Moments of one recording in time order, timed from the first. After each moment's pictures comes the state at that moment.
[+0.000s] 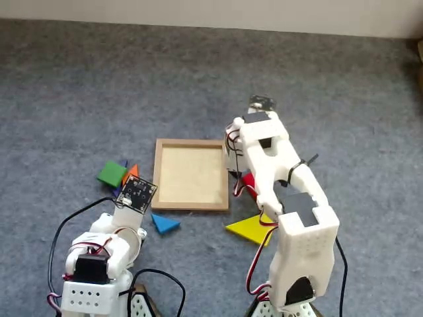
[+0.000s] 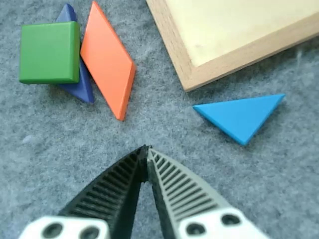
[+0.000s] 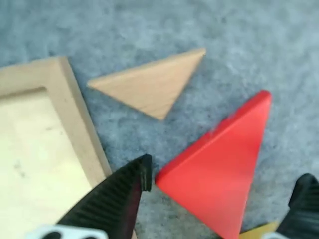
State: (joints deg) left arm -1.5 -102.5 96.0 76.4 -14.0; right arm -21.1 23.2 3.9 69.4 -21.8
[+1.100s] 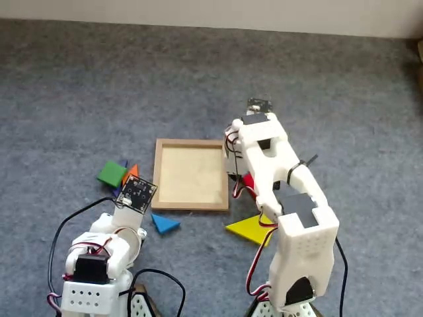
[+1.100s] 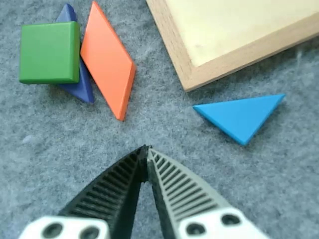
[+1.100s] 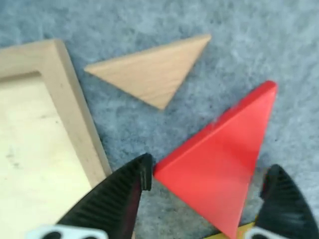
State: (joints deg) left arm -1.5 -102.5 96.0 76.4 -14.0; right arm -21.4 23.2 5.1 70.5 -21.2
